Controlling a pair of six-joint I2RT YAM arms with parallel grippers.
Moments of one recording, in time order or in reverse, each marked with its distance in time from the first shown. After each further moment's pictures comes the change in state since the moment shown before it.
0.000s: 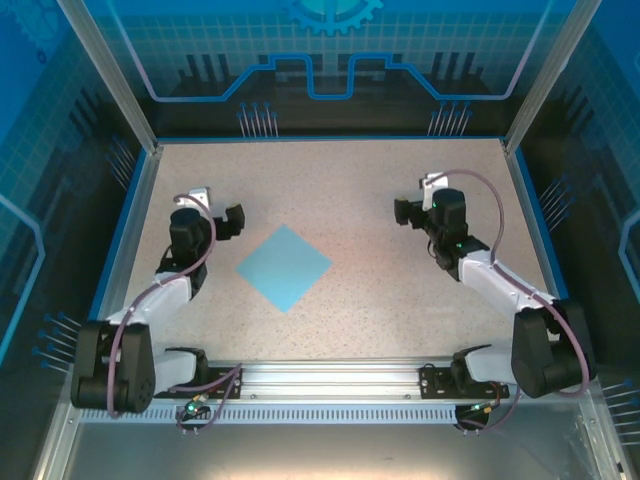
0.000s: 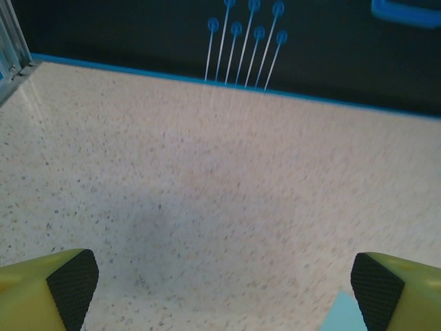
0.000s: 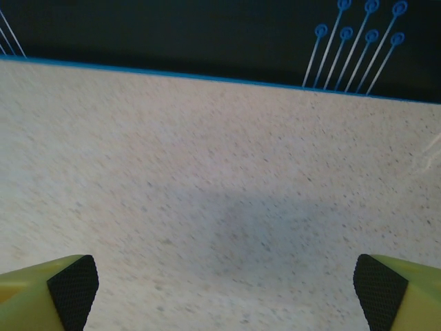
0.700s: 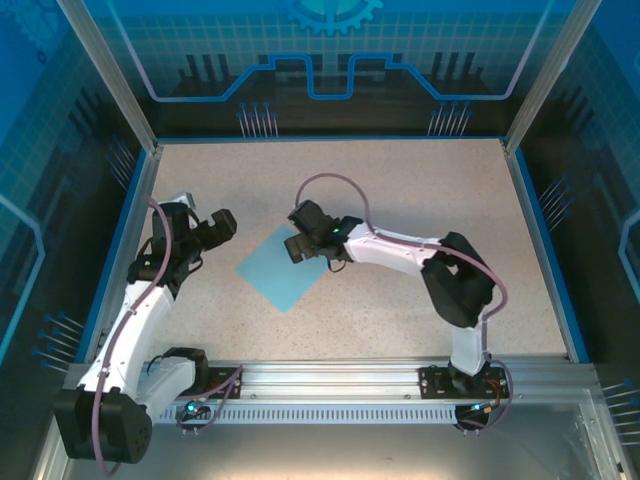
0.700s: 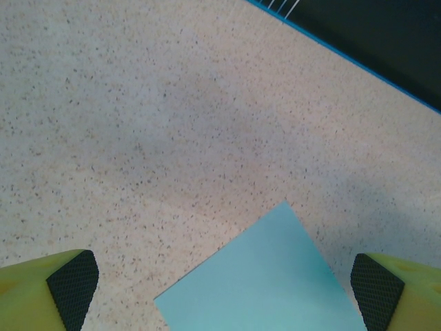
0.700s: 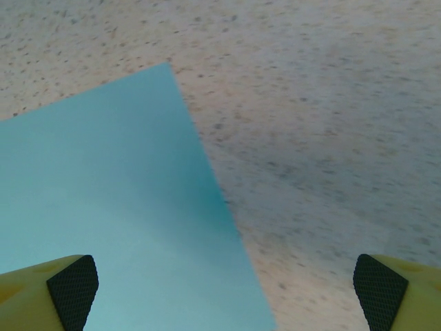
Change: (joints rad) left arm 0.001 -0.229 0.222 -0.756 0.051 -0.292; right arm 0.619 0.648 0.669 -0.572 0.106 0.298
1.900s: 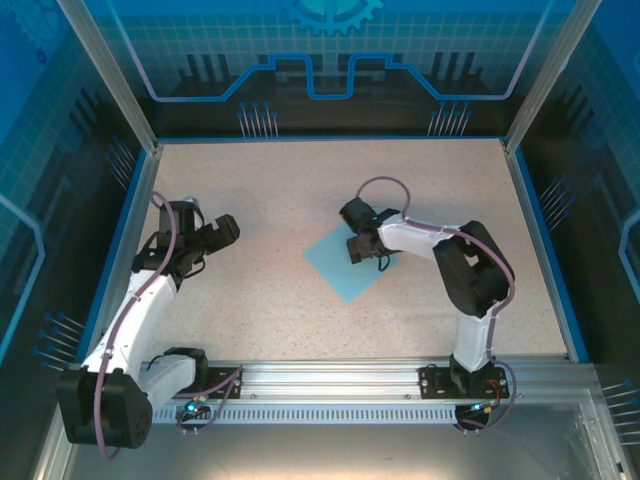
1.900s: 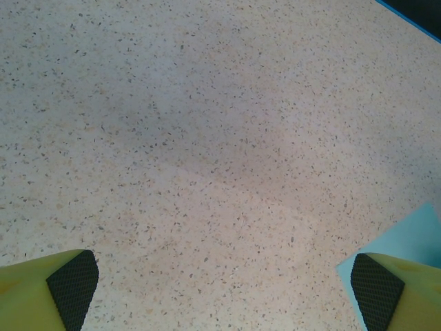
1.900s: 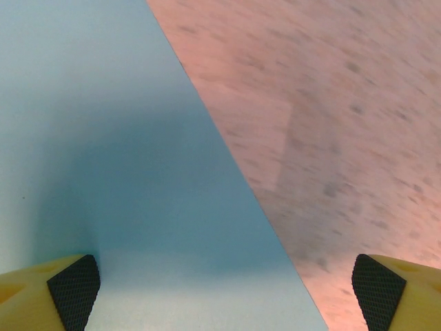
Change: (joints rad) left arm 0.000 0.080 0.019 -0.068 0.007 -0.002; right arm -0.294 -0.066 -0.243 -0.163 0.092 0.022
